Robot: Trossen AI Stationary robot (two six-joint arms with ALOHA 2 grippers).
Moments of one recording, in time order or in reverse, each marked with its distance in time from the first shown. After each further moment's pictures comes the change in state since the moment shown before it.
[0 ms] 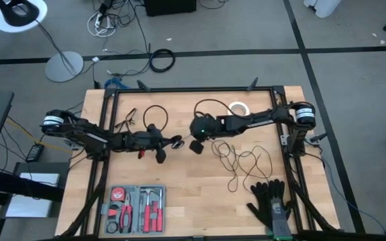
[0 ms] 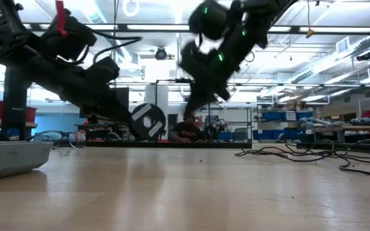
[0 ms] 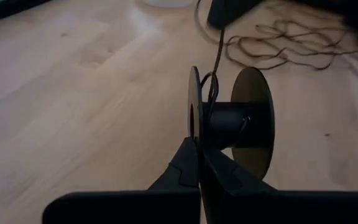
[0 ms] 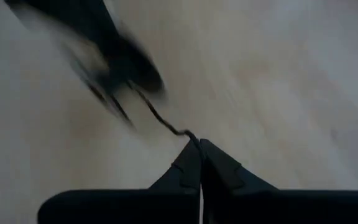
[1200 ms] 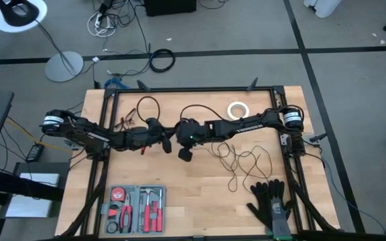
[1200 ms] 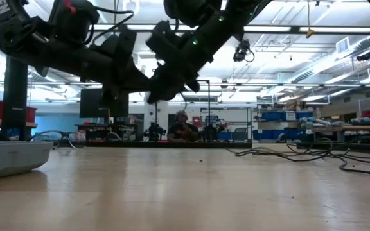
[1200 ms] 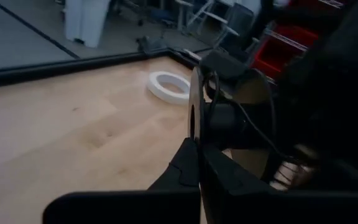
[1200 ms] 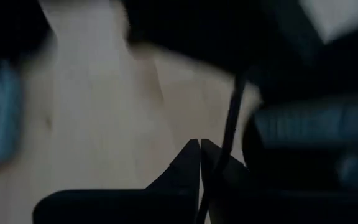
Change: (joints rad) left arm 0.001 0.000 0.068 0.235 -0.130 -0.169; right arm 0.075 0.153 0.225 -0.064 -0.040 -0.103
